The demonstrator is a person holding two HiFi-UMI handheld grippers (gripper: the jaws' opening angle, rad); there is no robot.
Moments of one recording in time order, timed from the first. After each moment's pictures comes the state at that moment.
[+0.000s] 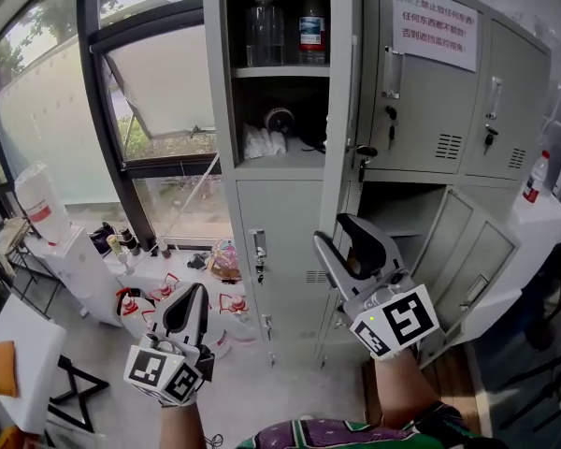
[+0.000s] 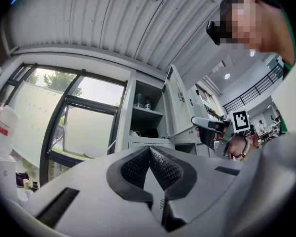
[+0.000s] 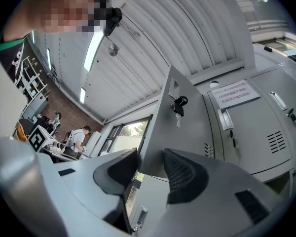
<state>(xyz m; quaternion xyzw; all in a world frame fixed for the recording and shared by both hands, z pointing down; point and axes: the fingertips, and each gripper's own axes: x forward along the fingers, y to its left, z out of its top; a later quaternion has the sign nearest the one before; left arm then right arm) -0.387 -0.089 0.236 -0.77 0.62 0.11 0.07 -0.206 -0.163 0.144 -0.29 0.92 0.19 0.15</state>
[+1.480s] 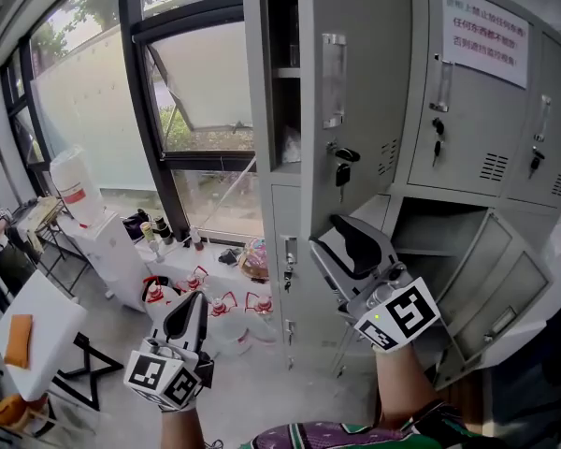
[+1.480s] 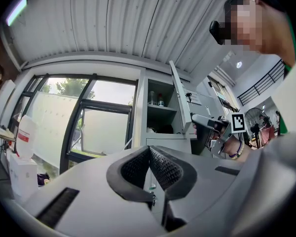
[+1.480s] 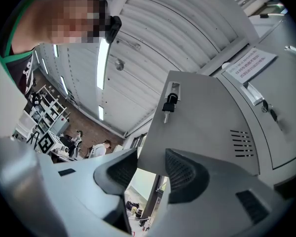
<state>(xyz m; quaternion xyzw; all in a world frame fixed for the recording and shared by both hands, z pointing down) -0.425 -0.079 0.245 -0.71 0.69 0.10 0.06 -0.264 -0.185 0.145 -0.14 0.96 0.17 0.19</state>
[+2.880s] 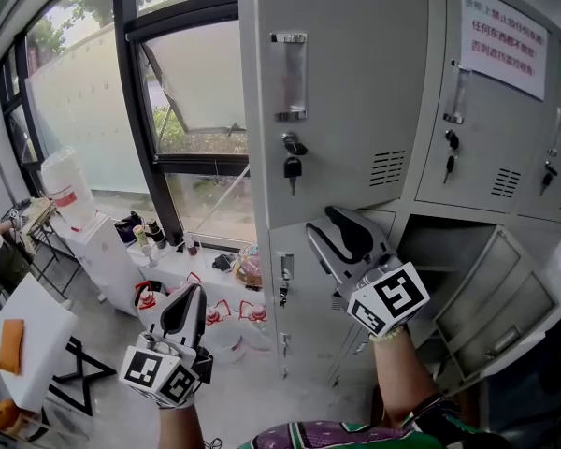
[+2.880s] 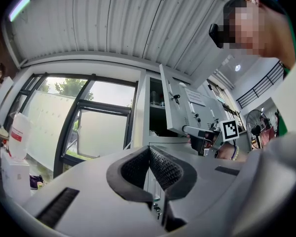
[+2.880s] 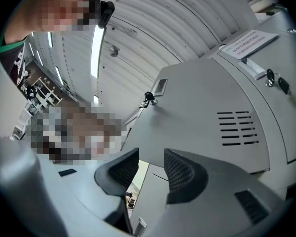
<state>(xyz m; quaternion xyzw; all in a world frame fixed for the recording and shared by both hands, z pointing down) -0.440 -0.137 0.230 -0.72 0.68 0.11 0.07 -0.299 -0.272 0.155 -0.17 0.96 0.18 0.14</state>
